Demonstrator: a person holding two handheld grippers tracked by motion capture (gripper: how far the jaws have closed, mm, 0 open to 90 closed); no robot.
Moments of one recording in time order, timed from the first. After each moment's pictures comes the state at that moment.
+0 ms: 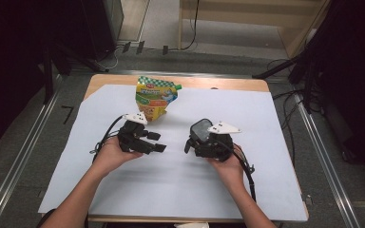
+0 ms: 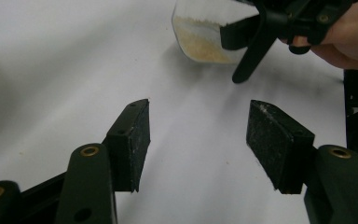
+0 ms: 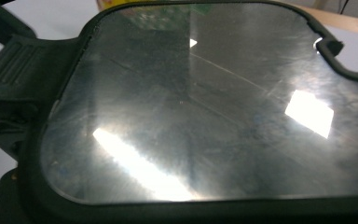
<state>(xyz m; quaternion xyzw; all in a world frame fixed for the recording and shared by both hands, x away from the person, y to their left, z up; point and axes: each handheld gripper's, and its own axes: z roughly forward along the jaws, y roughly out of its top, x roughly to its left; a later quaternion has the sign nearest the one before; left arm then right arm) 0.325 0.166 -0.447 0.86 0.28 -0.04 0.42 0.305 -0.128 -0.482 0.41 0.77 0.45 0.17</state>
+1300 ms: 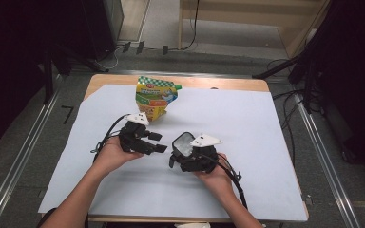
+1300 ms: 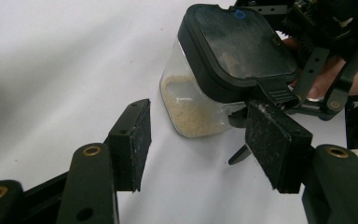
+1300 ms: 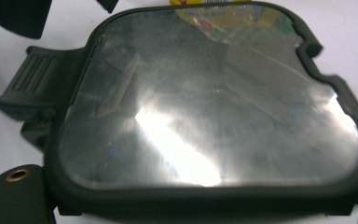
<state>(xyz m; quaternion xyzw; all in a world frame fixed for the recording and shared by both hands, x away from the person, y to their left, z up) 0.323 0.163 -0.447 0.87 0.27 -0.03 0.42 0.280 -0.090 -0.503 0.36 0.81 0.44 0.14</state>
